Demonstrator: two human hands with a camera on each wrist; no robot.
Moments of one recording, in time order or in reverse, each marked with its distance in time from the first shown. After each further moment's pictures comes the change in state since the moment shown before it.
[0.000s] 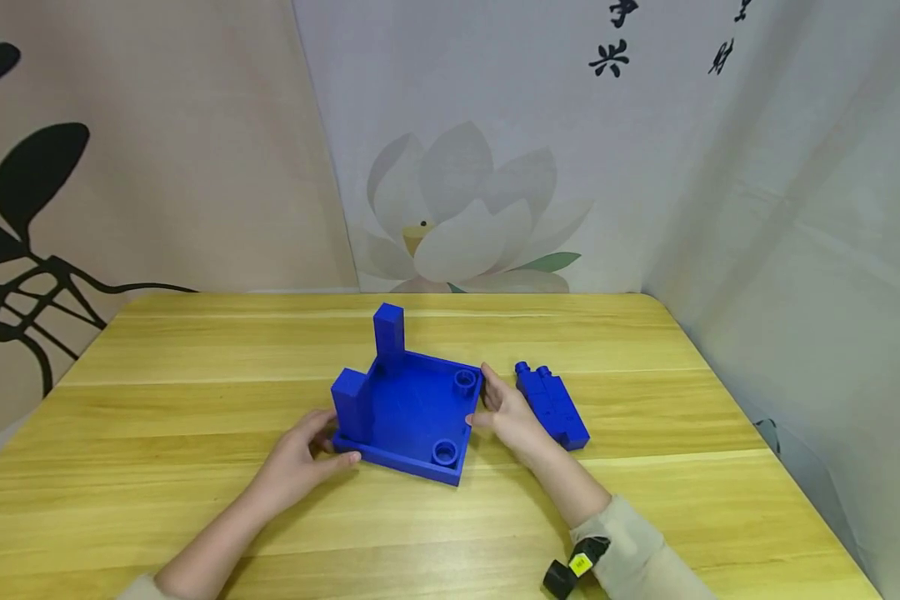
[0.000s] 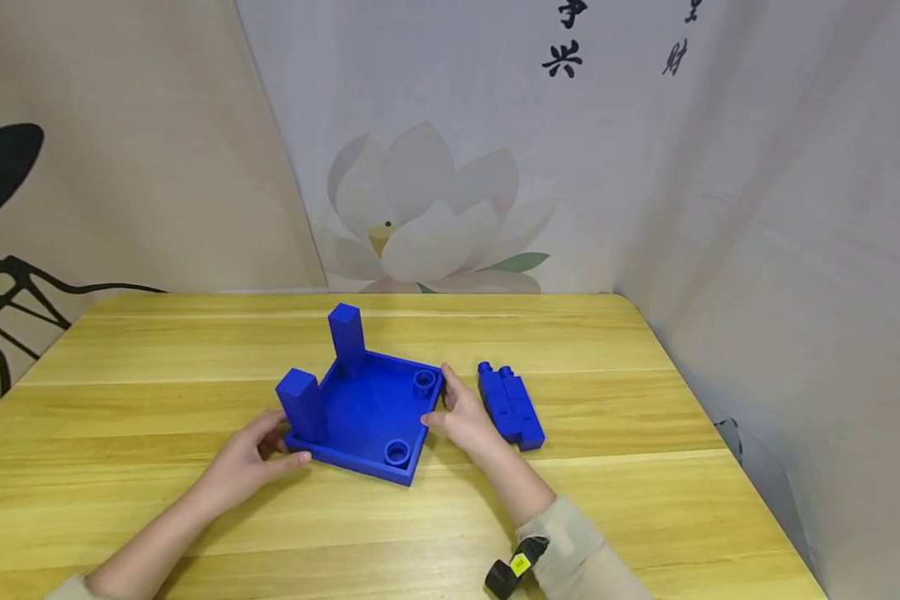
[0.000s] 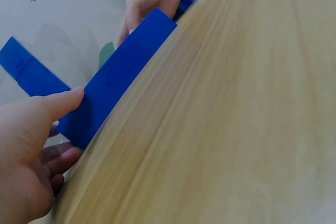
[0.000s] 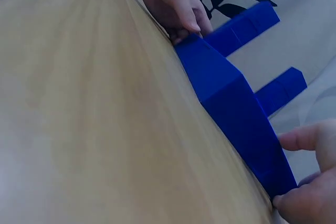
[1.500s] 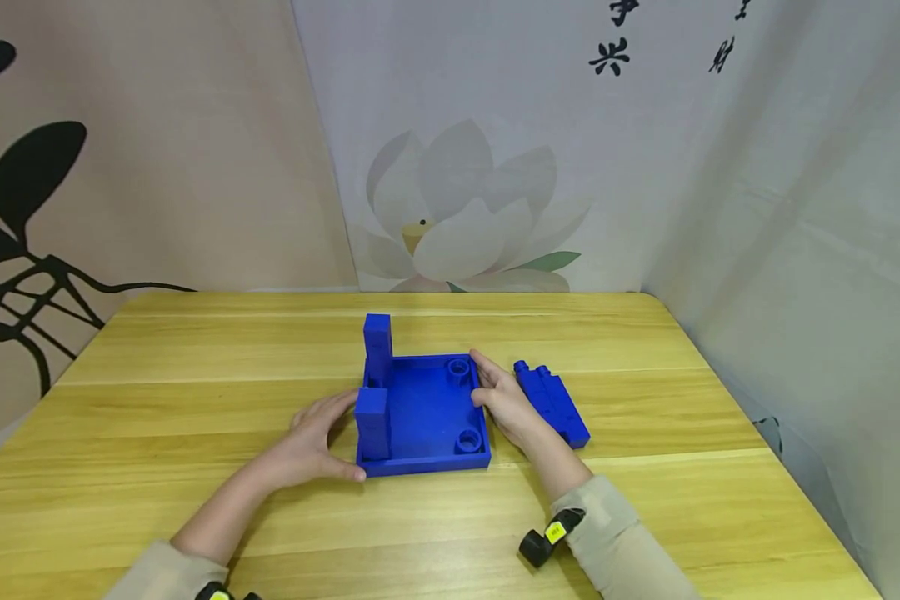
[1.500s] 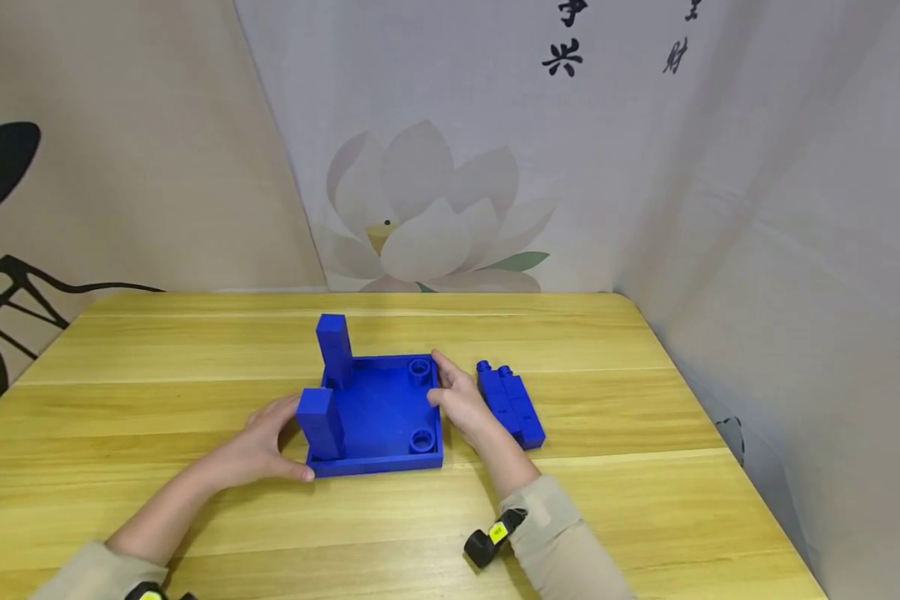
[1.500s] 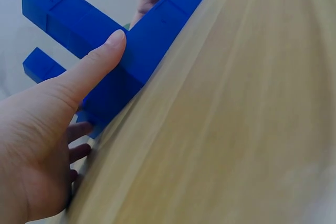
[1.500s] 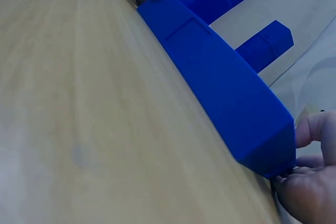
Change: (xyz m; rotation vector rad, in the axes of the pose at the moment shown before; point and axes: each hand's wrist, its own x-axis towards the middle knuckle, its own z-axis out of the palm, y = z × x) left_hand 0.025 -0.011 -0.008 0.130 -0.276 0.061; right_hand 0.029 0.002 0.000 0.177 -0.009 -0.038
